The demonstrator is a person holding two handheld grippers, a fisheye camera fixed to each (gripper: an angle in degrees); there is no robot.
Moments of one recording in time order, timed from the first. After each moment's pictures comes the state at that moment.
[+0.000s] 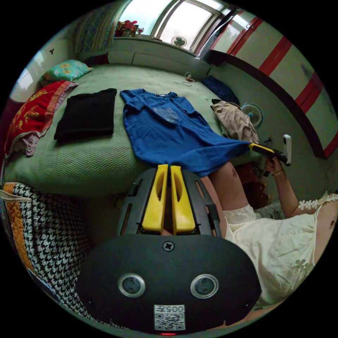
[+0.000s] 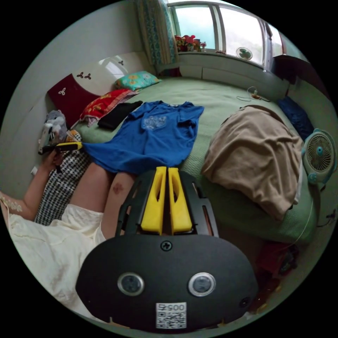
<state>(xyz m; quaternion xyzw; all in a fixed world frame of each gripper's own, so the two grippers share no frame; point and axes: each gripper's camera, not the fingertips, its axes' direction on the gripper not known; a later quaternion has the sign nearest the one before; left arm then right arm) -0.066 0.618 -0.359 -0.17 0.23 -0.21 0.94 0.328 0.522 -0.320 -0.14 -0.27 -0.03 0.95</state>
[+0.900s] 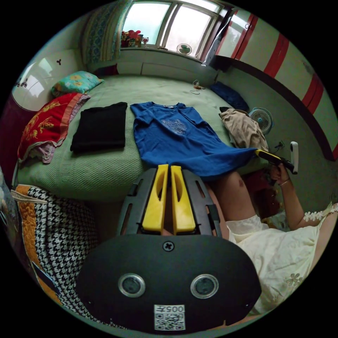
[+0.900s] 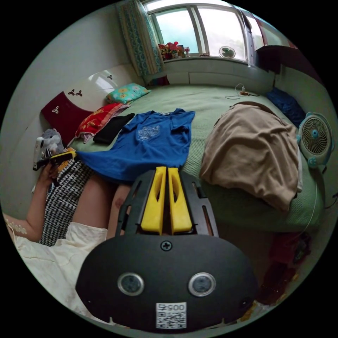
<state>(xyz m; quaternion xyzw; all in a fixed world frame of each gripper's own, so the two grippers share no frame) -0.074 0.492 -0.382 -0.15 0.17 -0.20 0.95 0.357 0.485 -0.323 -0.12 -0.27 0.03 0.96</state>
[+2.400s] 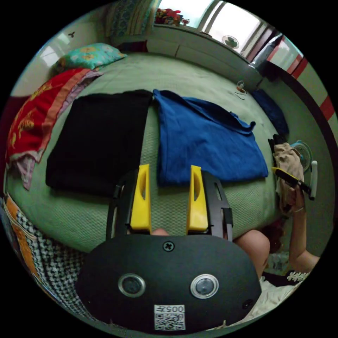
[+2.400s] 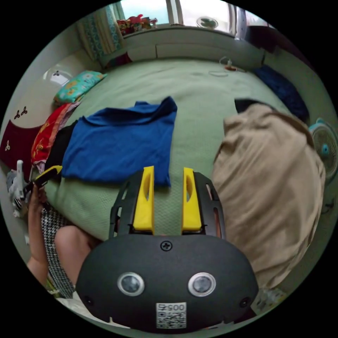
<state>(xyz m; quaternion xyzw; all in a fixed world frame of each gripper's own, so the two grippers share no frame) -0.128 0.261 -0.042 -0.22 0.11 -0.31 0.92 0.229 0.279 -0.038 -0.26 -0.16 0.08 0.95</state>
